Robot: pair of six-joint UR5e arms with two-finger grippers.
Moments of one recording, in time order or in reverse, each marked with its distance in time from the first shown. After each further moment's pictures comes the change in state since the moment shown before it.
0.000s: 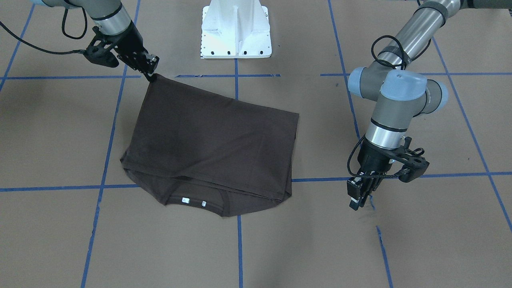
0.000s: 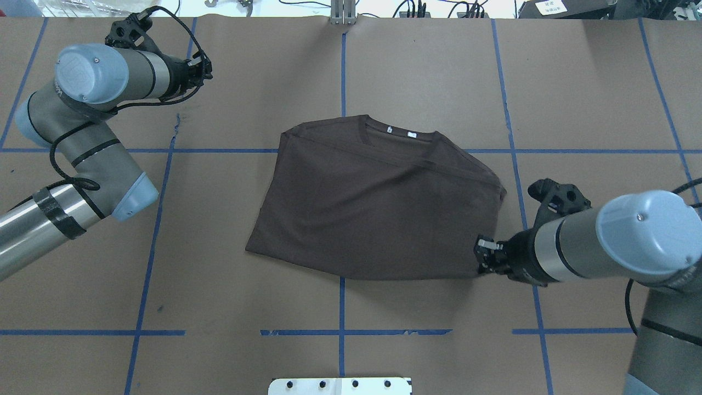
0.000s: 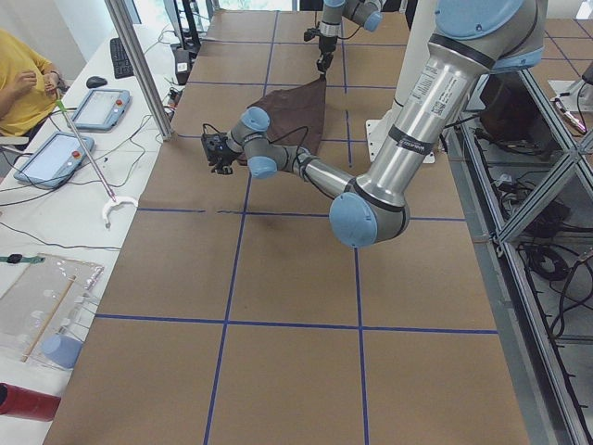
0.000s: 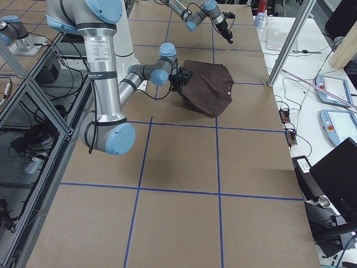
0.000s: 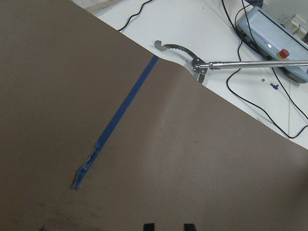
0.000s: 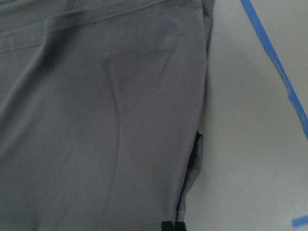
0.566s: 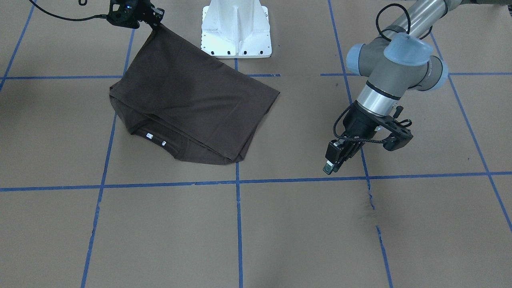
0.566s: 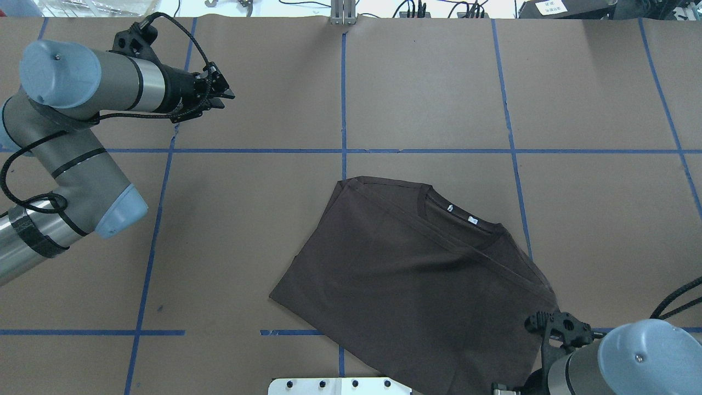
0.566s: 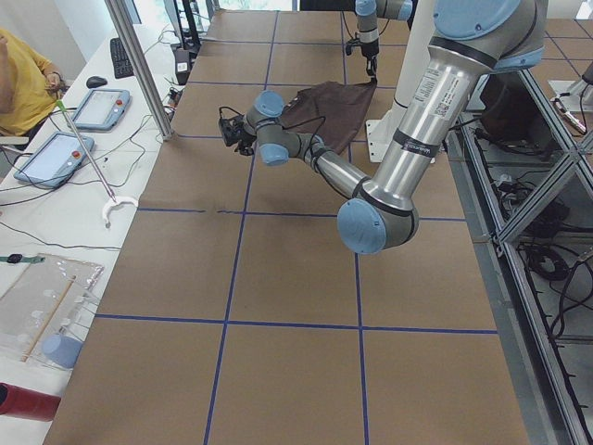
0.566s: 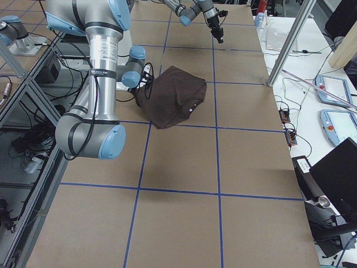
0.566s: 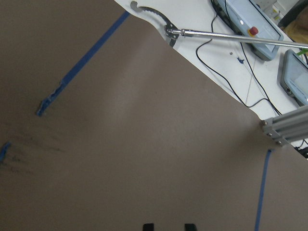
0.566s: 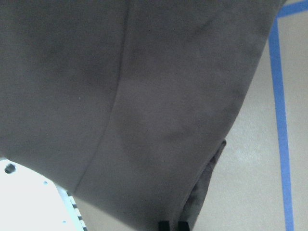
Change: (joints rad) left arm 0.014 0.056 -0.189 0.009 -0.229 -0.089; right arm -0.374 -0.178 0.110 -0.003 0.027 0.051
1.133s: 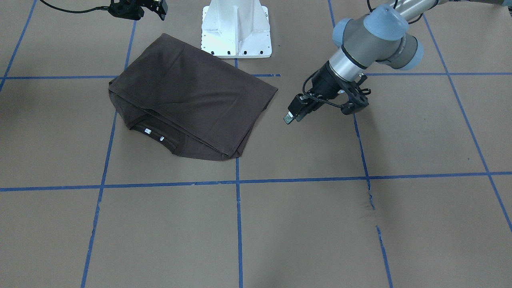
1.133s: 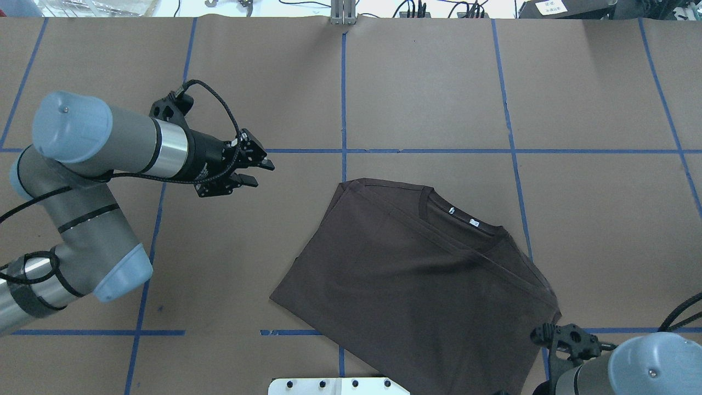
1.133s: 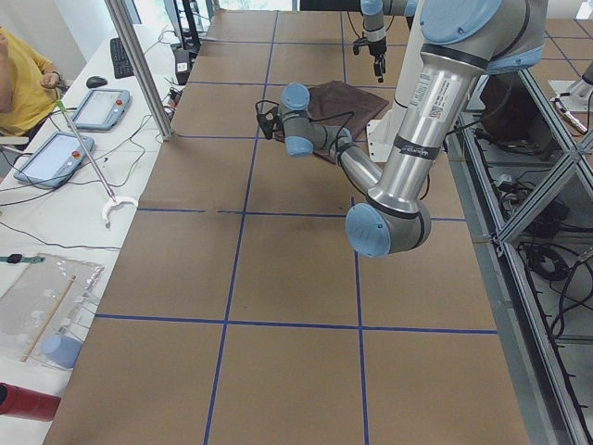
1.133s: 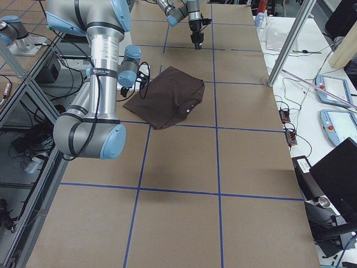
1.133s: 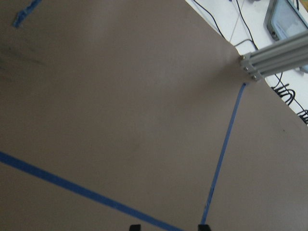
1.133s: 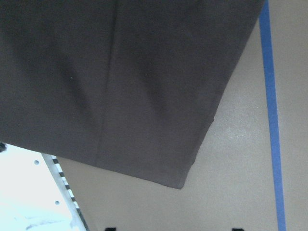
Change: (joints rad) left arm 0.187 0.084 -0.189 0.027 -0.119 -0.215; right arm 0.023 -0.011 0.038 0.000 -0.007 0.025
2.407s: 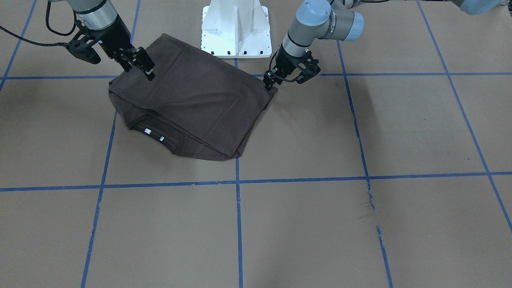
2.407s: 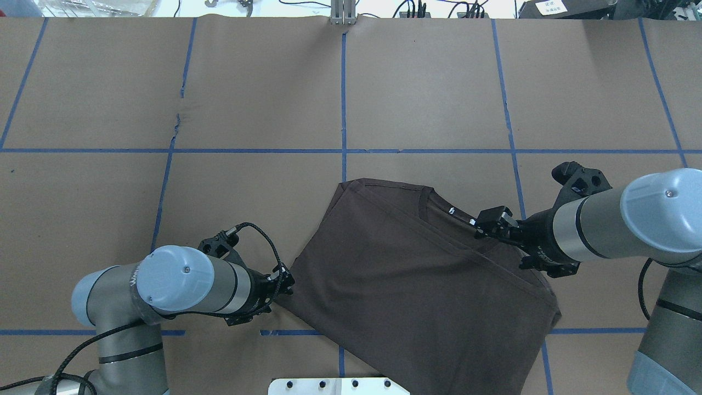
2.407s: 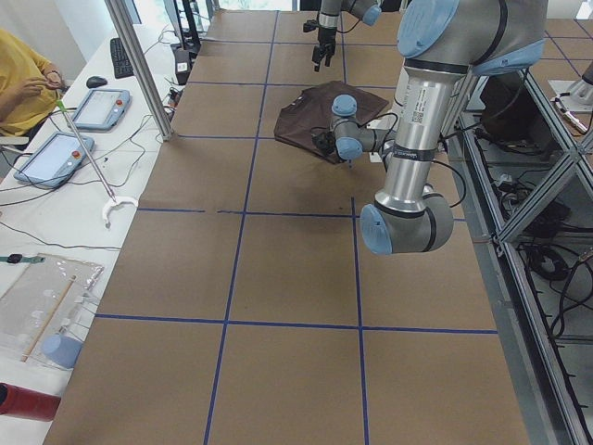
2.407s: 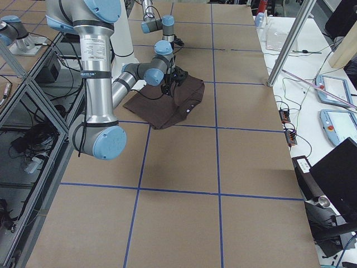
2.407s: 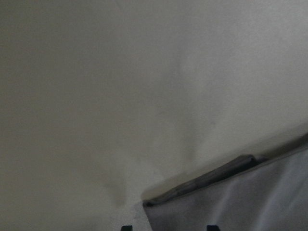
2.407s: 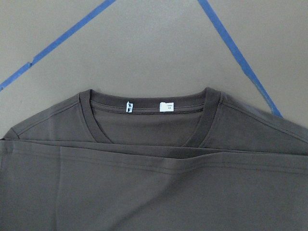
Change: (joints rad) left arm 0.348 0.021 -0.031 0.293 0.220 -0.135; right arm 0.451 0.202 -0.166 0.000 -0.009 -0.013
